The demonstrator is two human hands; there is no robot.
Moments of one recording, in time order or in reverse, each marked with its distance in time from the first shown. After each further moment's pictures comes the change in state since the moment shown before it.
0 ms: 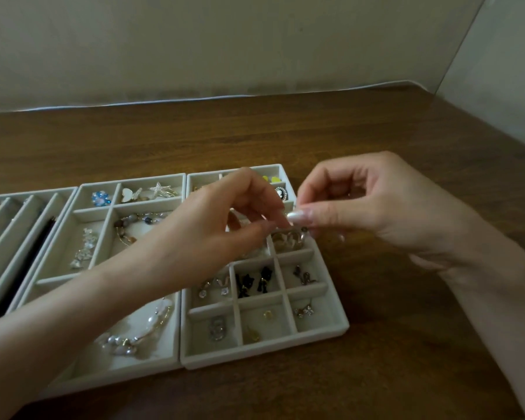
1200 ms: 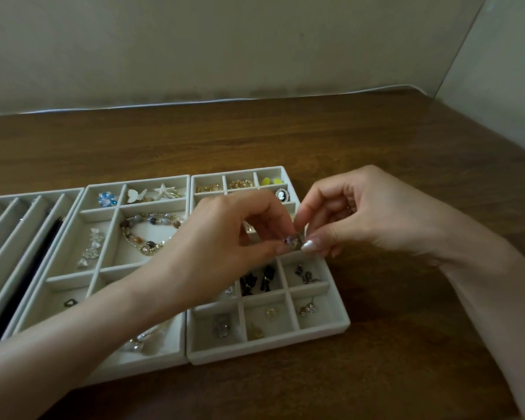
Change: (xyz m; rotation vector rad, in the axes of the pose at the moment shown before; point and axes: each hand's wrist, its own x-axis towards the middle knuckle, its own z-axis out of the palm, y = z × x) left_hand -0.004 -0.003 0.010 0.130 0.086 0.102; right_hand 0.006 0.007 -0.003 -0.134 -0.088 0.165
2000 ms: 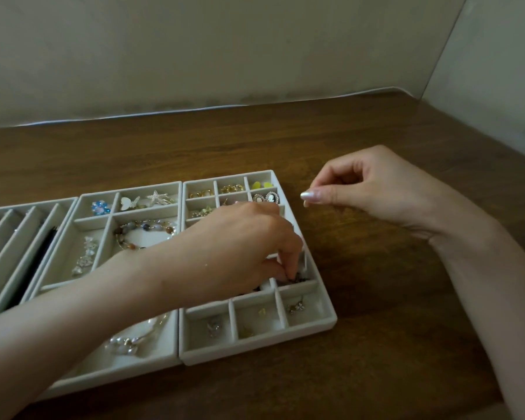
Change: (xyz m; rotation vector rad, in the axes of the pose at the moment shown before) left_hand 0.020 0.008 0.002 0.448 -0.373 0.287; right_hand 0.001 0.007 -0.019 -0.155 0.266 -0.012
